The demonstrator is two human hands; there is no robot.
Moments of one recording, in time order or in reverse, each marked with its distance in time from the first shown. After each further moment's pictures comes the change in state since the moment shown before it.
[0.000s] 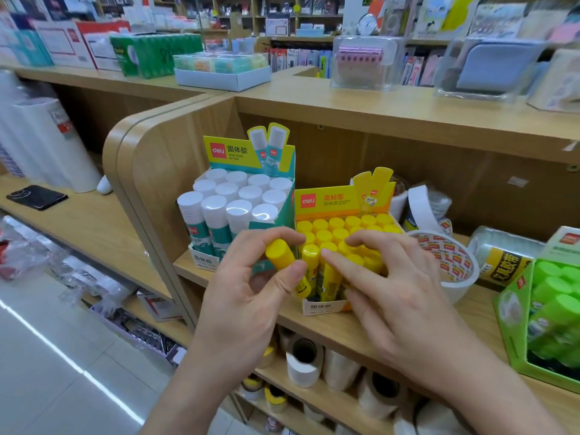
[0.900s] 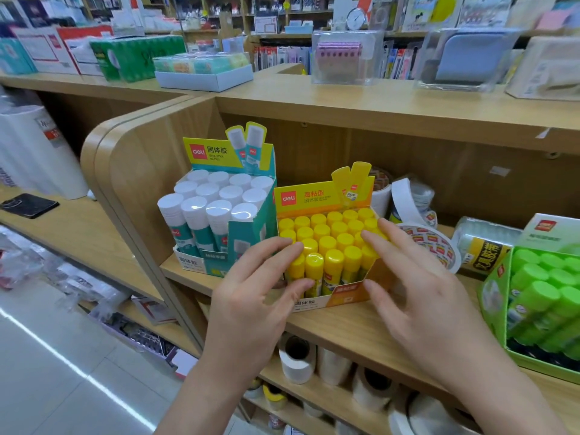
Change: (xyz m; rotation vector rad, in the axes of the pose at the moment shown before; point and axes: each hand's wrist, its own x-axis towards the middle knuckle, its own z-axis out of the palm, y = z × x) left_hand -0.002 -0.040 0.021 0.571 0.076 0.365; right_hand -0.020 0.023 -0.011 0.140 -0.020 0.259
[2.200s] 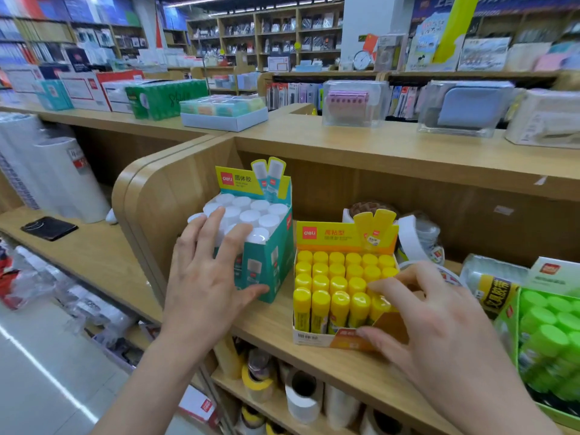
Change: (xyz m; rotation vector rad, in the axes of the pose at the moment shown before) left_hand 0.042 -0.054 -0.041 0.652 -0.142 -0.115; right_hand 0.010 -0.013 -0.018 -0.334 0.006 -0.062
